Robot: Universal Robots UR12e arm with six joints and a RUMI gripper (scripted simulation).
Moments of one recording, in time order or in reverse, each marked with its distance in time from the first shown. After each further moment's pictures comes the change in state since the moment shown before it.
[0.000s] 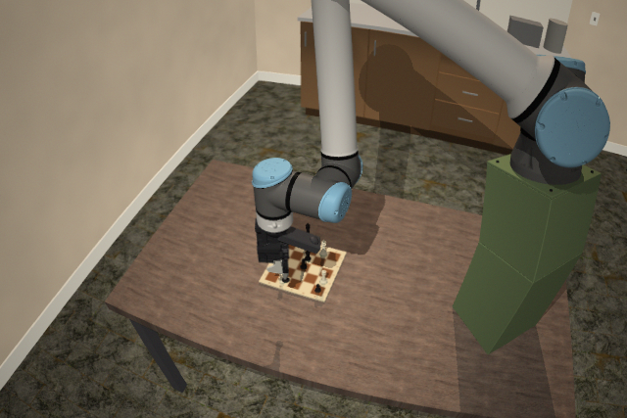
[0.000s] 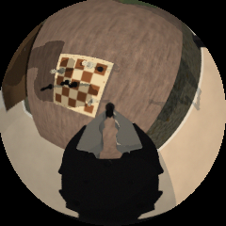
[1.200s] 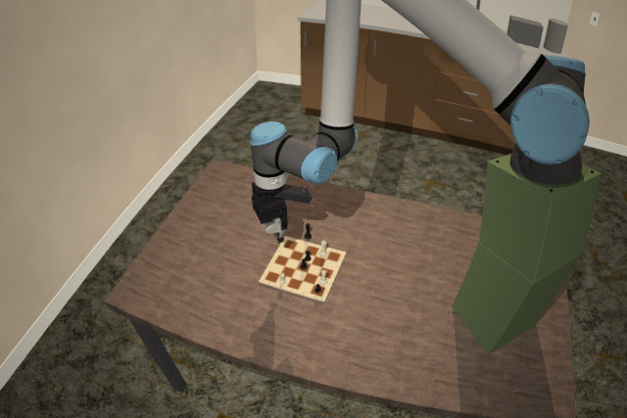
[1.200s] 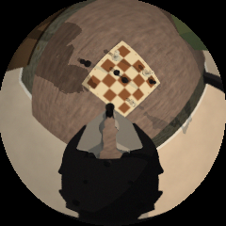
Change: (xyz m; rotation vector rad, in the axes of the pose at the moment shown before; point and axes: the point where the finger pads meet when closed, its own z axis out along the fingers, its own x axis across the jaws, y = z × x) arm -0.157 0.012 -0.008 0.000 -0.001 -0.363
